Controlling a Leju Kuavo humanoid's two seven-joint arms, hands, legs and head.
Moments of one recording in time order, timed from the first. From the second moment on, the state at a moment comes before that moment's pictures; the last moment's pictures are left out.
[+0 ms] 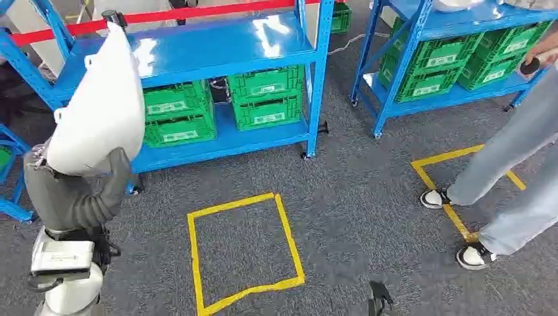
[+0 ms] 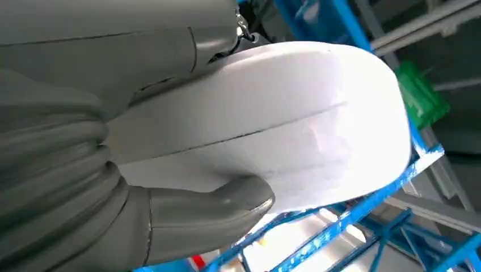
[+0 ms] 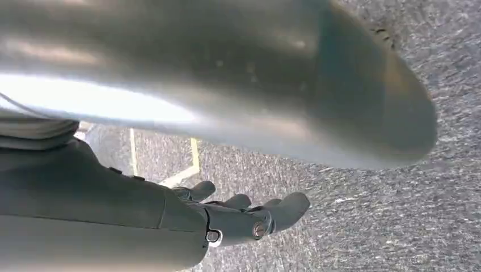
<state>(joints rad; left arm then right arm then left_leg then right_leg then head) -0.46 -0.07 -0.46 -1.43 -0.34 0.42 -0.47 -0.02 0.10 -0.44 -0.17 0.25 -0.02 0.12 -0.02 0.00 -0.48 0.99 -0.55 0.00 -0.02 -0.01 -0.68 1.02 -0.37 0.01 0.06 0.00</state>
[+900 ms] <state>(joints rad) -0.45 0.00 -0.41 -1.42 -0.30 0.40 -0.49 -0.03 0.07 -0.42 -0.17 0.28 0.01 0.14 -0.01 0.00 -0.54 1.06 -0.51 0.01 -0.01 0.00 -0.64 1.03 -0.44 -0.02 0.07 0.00</state>
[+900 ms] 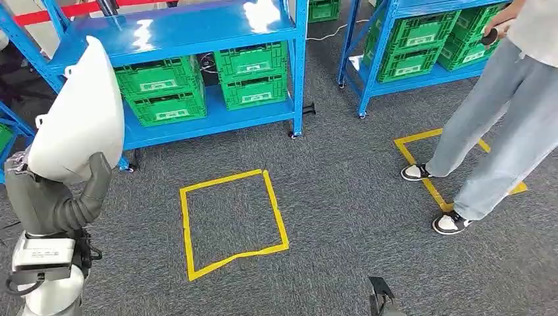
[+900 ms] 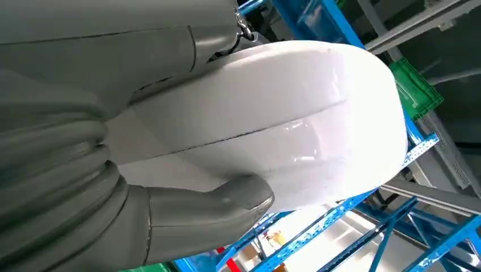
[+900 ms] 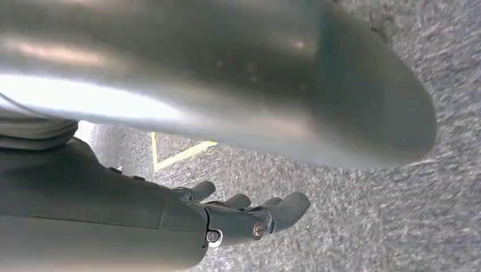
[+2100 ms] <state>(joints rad) -0.42 -0.05 -0.42 -1.45 -0.35 0.39 -0.47 -0.03 0.08 -0.44 -0.17 0.24 0.00 0.13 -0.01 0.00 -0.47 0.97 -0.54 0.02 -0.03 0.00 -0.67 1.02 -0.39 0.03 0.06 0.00</state>
